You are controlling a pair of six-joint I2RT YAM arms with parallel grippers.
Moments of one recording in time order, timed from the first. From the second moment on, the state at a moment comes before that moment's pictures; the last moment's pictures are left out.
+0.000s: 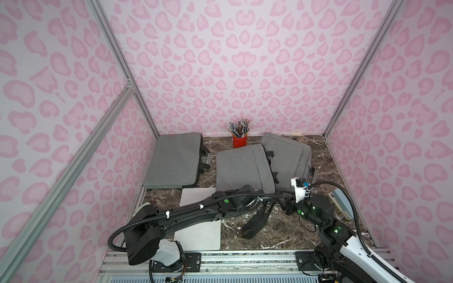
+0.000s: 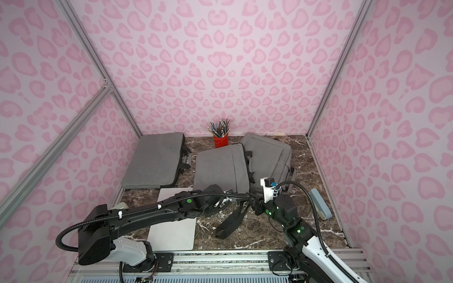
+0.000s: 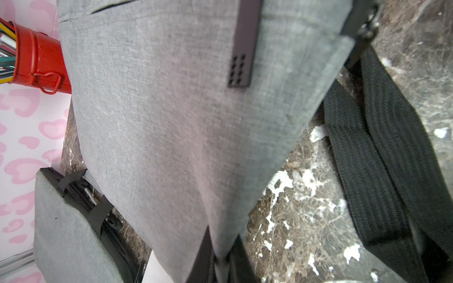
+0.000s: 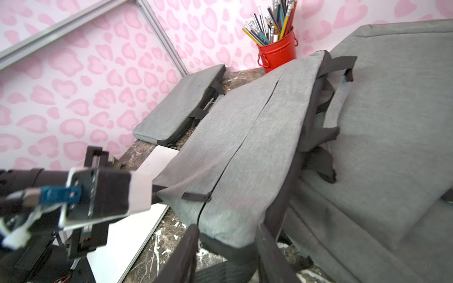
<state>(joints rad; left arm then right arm) -1.07 1.48 1.02 -0.57 -0.39 0.30 0.62 0.50 0.27 -0.03 -0.11 0.44</state>
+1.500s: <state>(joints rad) -1.04 1.52 1.13 -0.65 -0.28 0.30 1.01 0.99 0.35 0.11 0.48 0.51</state>
